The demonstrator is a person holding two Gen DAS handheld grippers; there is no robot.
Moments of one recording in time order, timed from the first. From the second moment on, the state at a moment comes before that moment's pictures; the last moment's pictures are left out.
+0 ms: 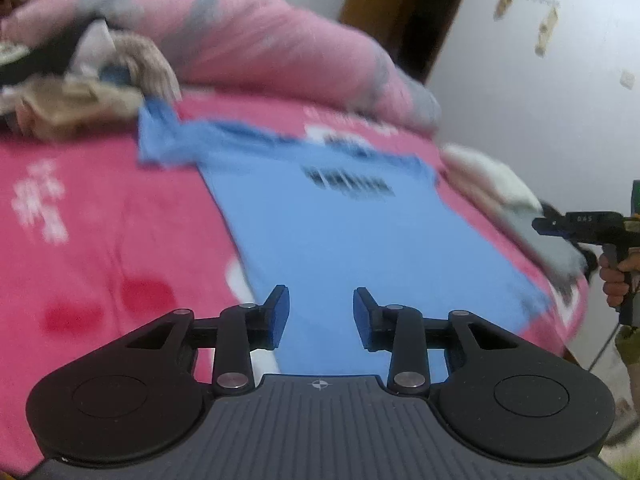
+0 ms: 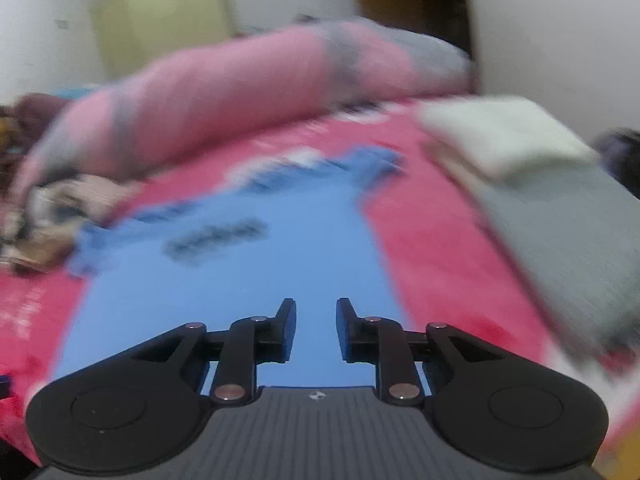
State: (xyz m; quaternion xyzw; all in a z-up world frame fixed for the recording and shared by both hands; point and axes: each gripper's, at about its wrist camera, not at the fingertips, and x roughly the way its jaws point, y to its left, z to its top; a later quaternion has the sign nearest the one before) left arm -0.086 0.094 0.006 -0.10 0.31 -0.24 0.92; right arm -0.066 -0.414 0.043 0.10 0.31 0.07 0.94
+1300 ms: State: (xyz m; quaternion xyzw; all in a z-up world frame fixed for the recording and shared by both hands) left arm 0.145 0.142 -0.063 -0.17 0.31 -0.03 0.94; right arm 0.286 0.065 -0.036 0.00 0.37 0.42 0.83
